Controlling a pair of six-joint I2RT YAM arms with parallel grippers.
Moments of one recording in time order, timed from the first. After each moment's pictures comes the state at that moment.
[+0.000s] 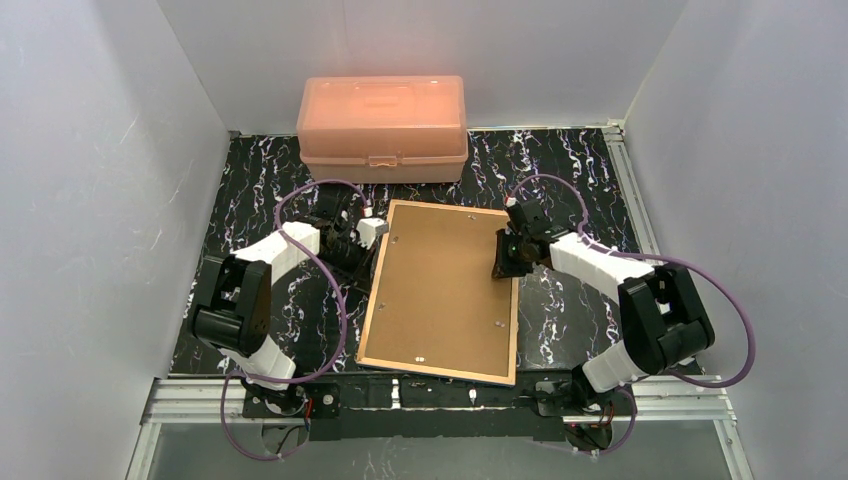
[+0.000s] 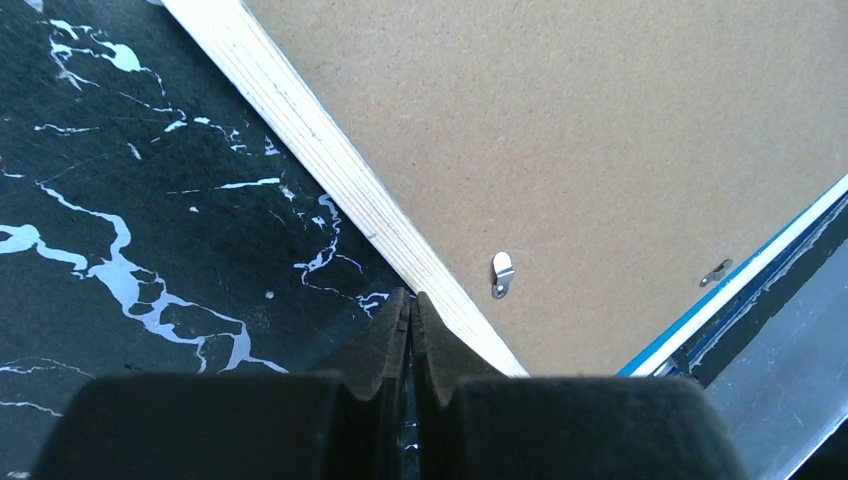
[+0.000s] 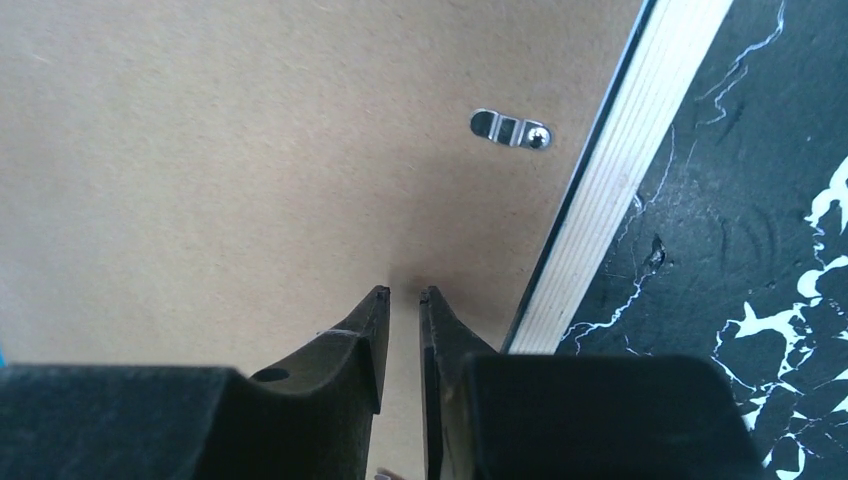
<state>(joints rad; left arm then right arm) -0.29 1.61 0.94 -0.66 0.54 0.31 0.47 1.49 0.87 -0.43 -0.13 0.44</state>
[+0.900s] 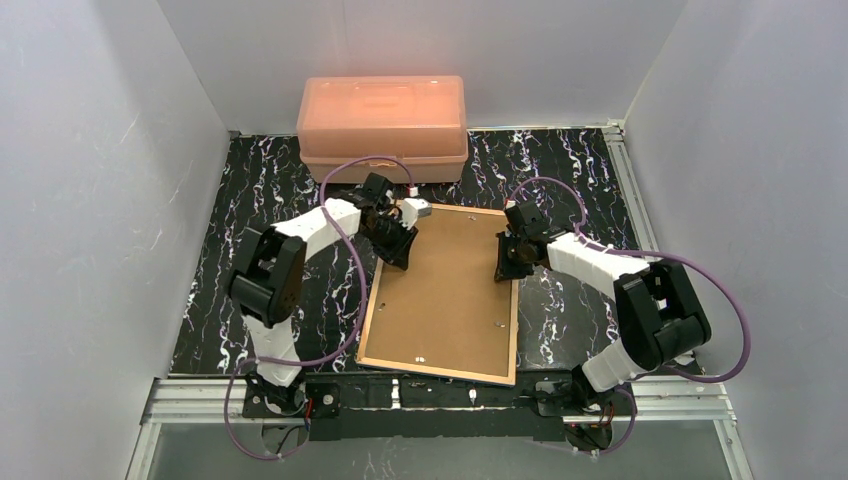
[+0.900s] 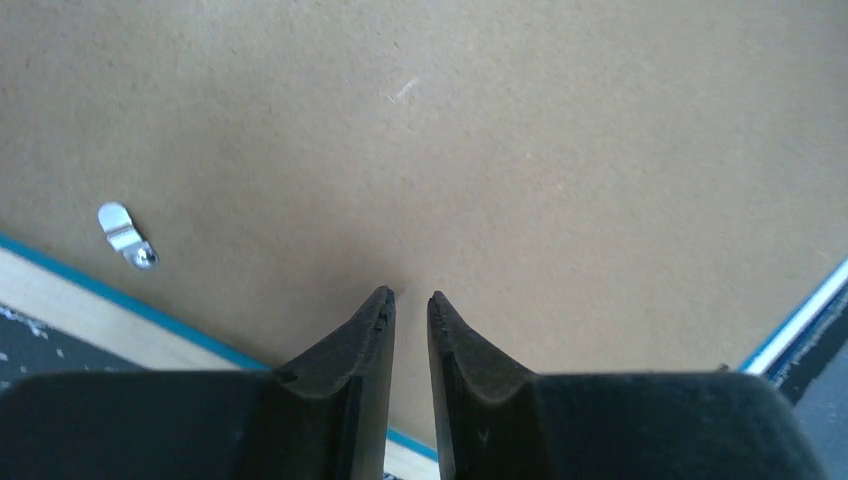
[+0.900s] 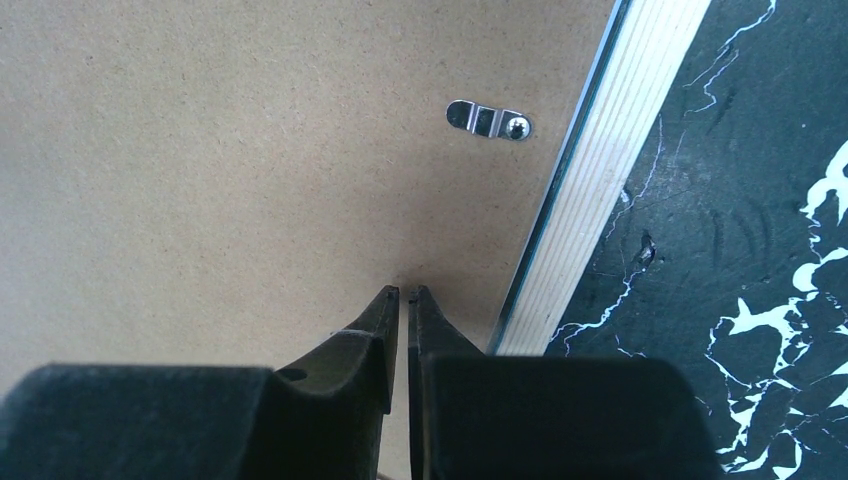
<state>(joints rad) -0.46 1.83 1.24 -0.63 0.53 0.31 0.47 1.53 0.85 -0.42 -0.09 0.45</state>
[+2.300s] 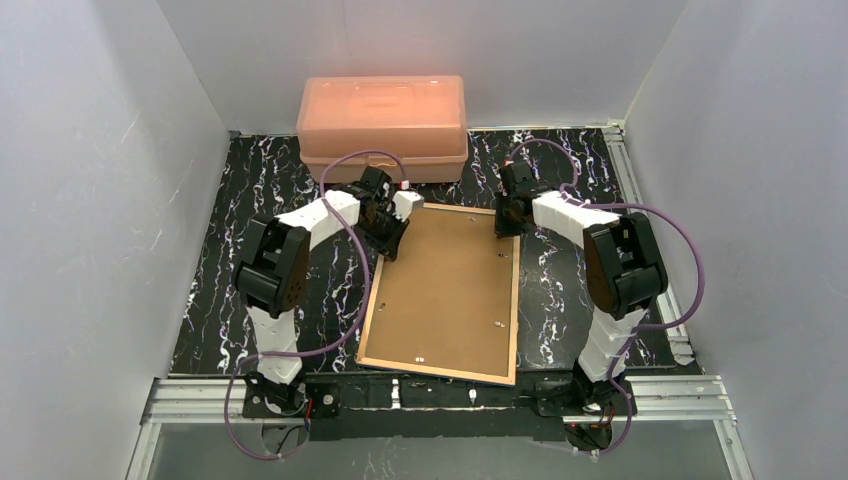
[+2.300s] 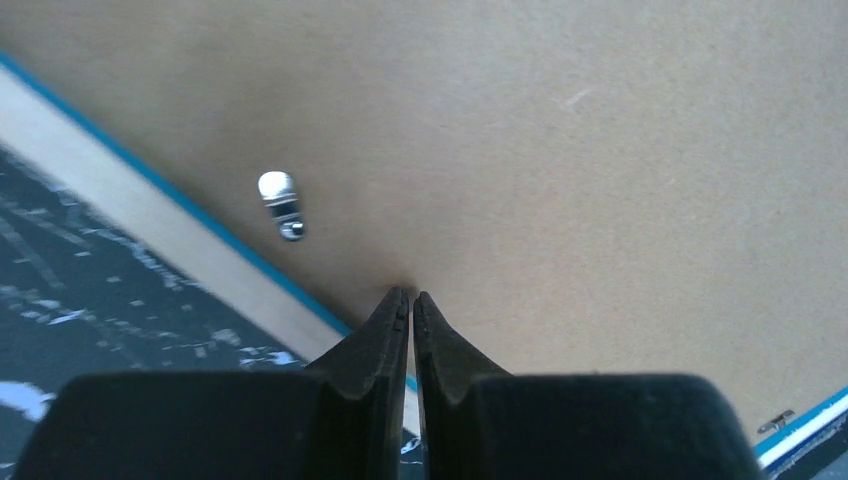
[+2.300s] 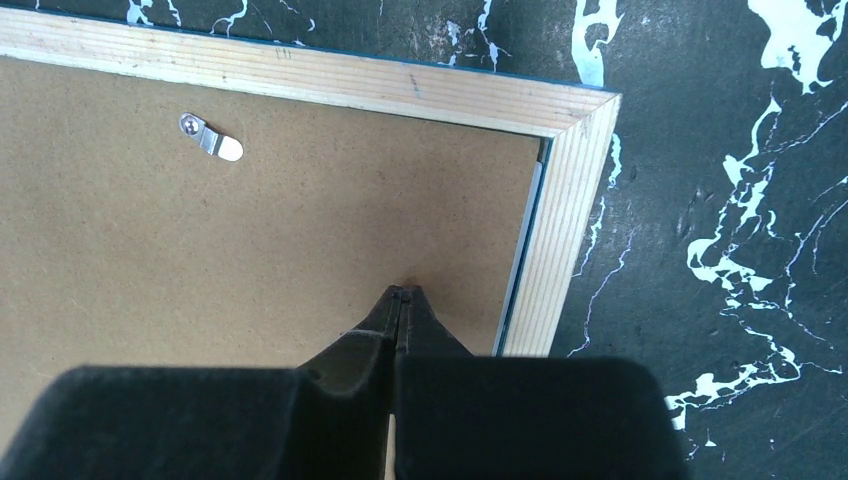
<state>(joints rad) -0.44 1.92 1.33 -0.67 0.38 0.29 0.38 1.85 1.23 -0.42 0.05 0.39</state>
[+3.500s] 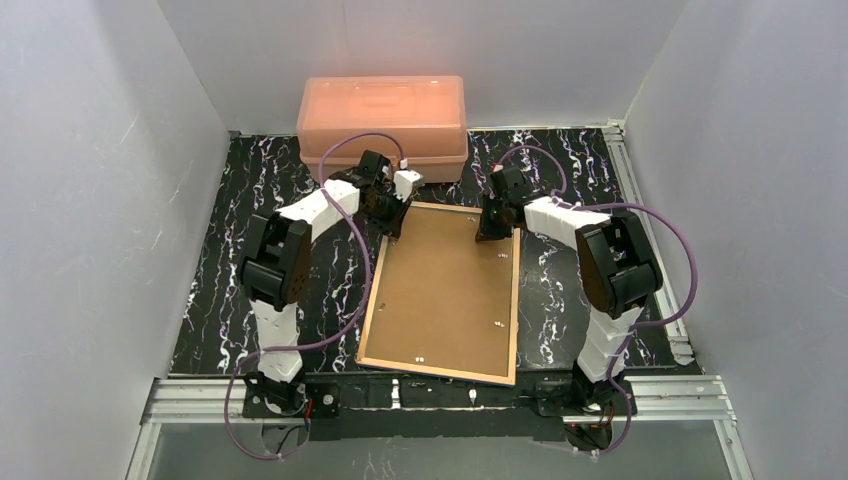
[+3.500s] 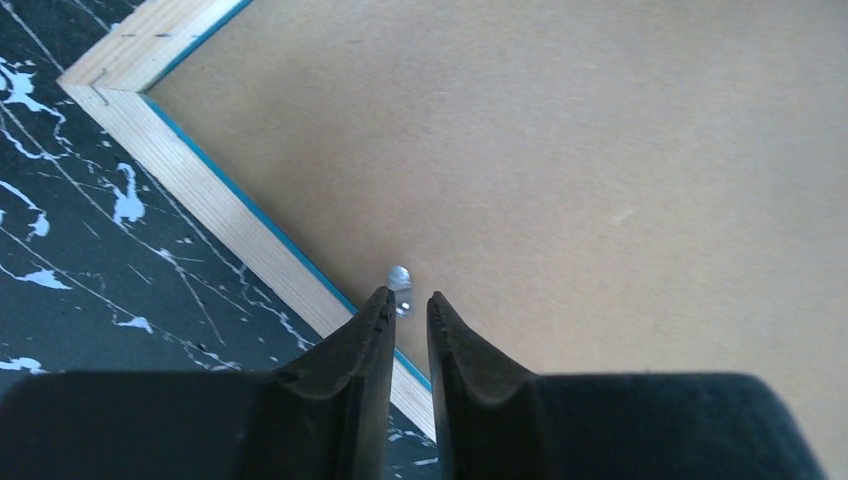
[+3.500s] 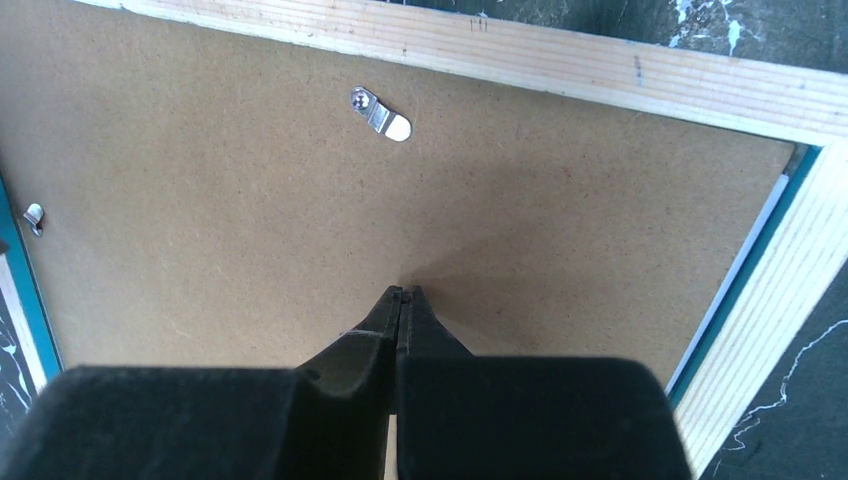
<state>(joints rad) -0.41 1.99 1.46 -0.58 0.32 0.28 0.43 1.87 1.19 -0.31 -0.12 0.50</state>
